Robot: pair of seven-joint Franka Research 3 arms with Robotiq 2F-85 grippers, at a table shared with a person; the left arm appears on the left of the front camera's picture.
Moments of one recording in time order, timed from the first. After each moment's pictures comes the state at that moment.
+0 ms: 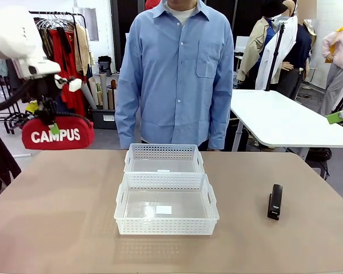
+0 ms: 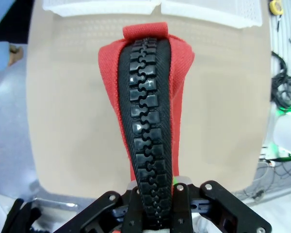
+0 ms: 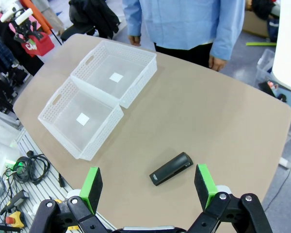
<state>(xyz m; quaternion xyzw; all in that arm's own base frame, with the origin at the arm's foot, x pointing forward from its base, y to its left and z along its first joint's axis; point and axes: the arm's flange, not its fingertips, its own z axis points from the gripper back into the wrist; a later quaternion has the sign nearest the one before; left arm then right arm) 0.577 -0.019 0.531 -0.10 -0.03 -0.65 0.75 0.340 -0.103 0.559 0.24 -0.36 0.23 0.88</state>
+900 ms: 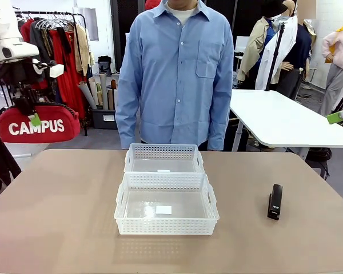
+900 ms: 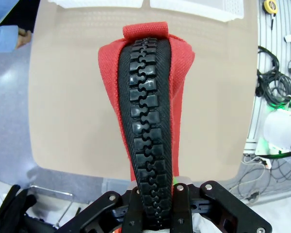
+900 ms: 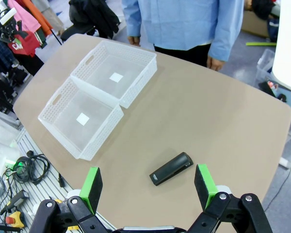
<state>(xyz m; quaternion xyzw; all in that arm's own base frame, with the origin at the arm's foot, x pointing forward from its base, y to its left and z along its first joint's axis) 0.532 0.006 0.570 -0.09 -0.04 -0.63 0.77 0.340 -0.103 0.559 0.24 -0.36 0.23 0.88</state>
